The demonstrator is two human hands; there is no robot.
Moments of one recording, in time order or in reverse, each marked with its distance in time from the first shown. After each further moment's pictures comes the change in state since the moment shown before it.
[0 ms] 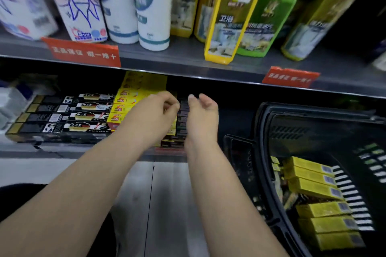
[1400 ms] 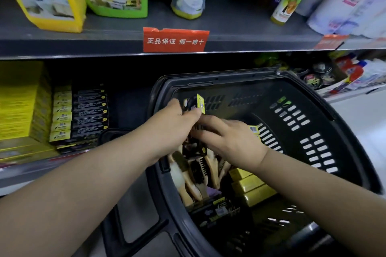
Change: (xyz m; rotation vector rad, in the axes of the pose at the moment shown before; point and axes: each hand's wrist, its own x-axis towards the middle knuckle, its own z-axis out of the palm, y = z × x) left_hand 0.006 0.139 0.178 -0.354 -0.588 -0.143; right_hand 0.062 -0.052 -0.305 -1.578 -0.547 -1.292
